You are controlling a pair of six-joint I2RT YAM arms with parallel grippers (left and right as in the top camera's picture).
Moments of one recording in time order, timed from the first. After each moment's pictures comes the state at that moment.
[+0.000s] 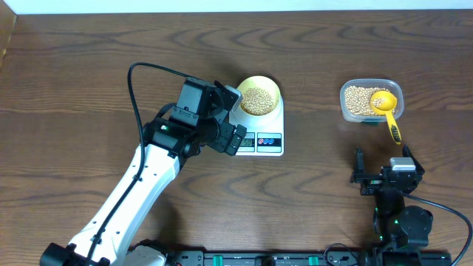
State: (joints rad) left arm -0.40 1.37 1.07 -0.69 0.22 0.09; right arm -0.03 0.01 0.01 -0.08 -0.03 -0.08
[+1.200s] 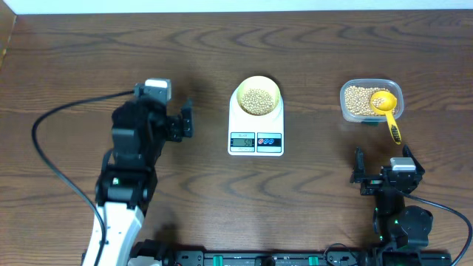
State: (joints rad) left arm -0.10 0.98 0.72 -0.19 0.05 -0.01; right arm -0.03 0.01 0.01 -0.08 -0.03 -0.08
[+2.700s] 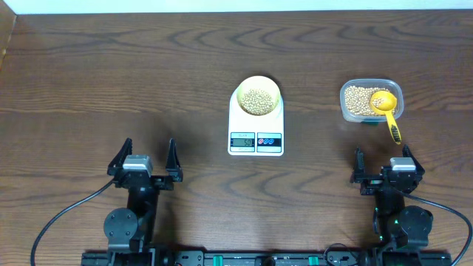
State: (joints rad) left arm -0.02 0.10 0.14 -0.01 0.05 -0.04; right arm -0.03 0.01 0.01 -0.08 -0.03 -0.08
